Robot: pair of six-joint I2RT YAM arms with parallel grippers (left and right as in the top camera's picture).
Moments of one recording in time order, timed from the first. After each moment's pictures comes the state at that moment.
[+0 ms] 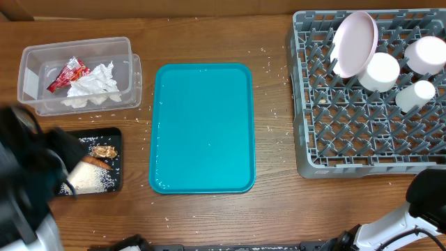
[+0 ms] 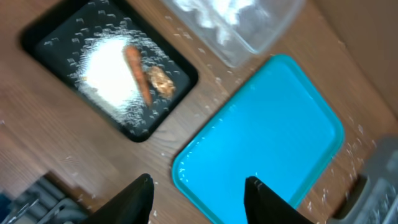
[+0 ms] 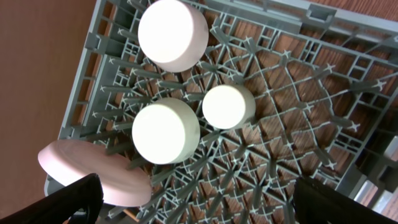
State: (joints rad) left arm 0.38 1.07 1.64 -1.55 0.06 -0.53; right arm -0.59 1.90 2.22 -1.39 -0.07 0.65
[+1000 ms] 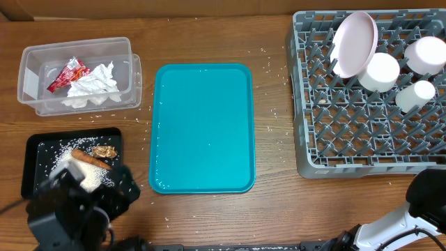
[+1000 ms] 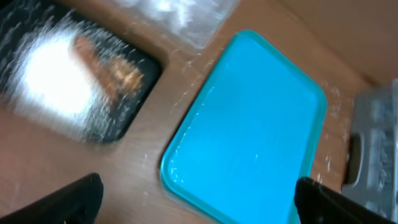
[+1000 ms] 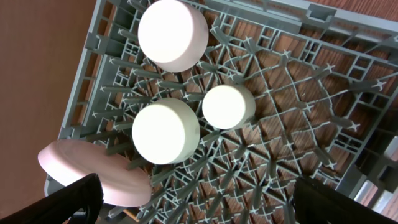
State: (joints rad) left arm 0.33 0.54 1.02 -1.19 0.20 -0.36; right arm -0.59 1.90 2.22 -1.39 -0.07 0.65
